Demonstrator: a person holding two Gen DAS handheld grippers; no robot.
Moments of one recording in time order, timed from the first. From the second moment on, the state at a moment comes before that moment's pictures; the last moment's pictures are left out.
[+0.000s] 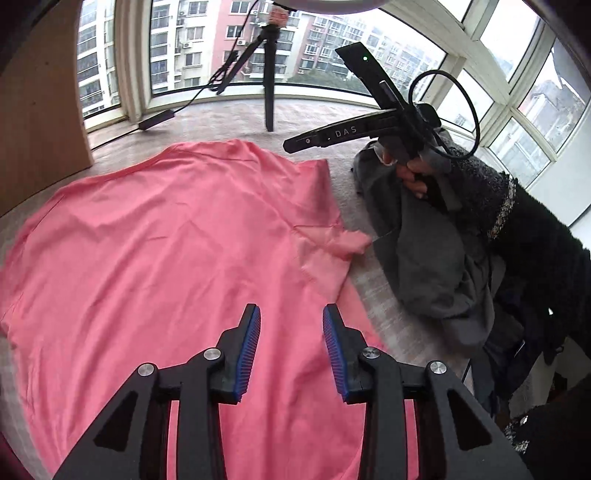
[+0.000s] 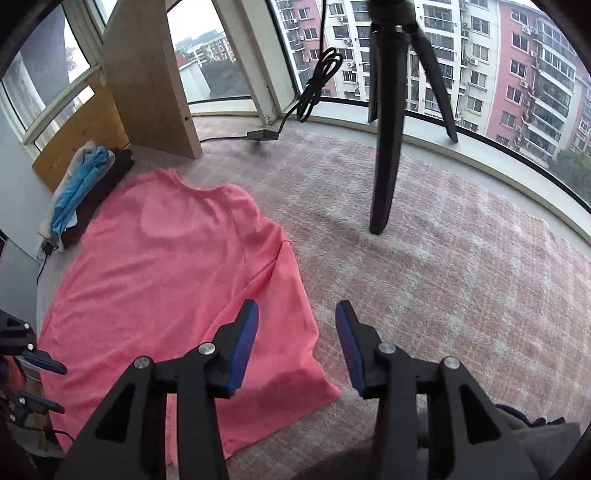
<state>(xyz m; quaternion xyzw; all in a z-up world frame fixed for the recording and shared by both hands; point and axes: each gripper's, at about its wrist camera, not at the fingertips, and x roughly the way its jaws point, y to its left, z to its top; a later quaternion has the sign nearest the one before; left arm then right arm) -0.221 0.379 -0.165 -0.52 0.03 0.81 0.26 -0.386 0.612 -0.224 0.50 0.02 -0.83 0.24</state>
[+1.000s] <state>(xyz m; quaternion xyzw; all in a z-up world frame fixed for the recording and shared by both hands) -0.146 0.412 -0.186 -0.54 0.02 0.78 0.31 -0.401 0.573 -0.234 0.50 0.07 -0.83 0.24</state>
